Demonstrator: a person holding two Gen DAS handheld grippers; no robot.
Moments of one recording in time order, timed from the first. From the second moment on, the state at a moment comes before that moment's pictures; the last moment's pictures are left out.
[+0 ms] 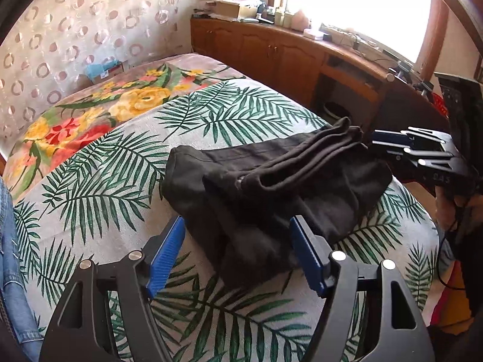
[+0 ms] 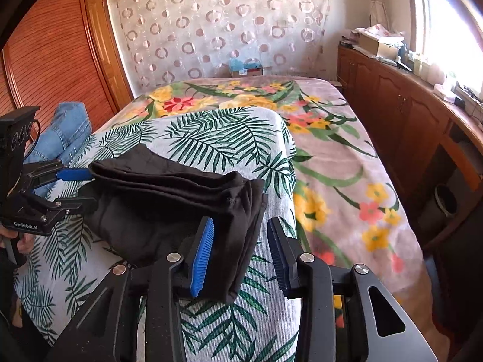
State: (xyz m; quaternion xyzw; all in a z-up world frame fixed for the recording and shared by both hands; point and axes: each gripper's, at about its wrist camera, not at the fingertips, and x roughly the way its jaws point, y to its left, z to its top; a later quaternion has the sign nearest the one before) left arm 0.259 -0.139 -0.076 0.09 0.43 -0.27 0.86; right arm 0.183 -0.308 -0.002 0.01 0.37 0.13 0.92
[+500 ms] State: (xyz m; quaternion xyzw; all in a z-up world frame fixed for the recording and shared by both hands) left arm 0.309 -0.140 -0.091 0.10 0.43 -0.21 0.87; right arm 0.234 -0.302 0.000 -0.05 0.37 0.09 0.92
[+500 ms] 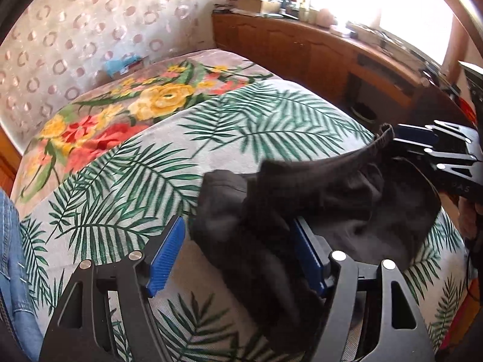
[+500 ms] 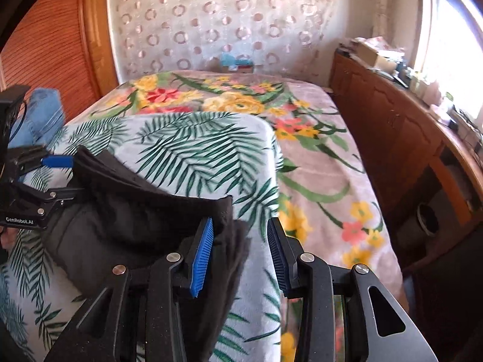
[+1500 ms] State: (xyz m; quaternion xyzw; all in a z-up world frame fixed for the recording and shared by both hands) left arm 0.274 -0.111 -0.085 0.06 0.43 -0.22 0.87; right arm 0.199 -0.336 0.001 0.01 0.39 0.11 0.91
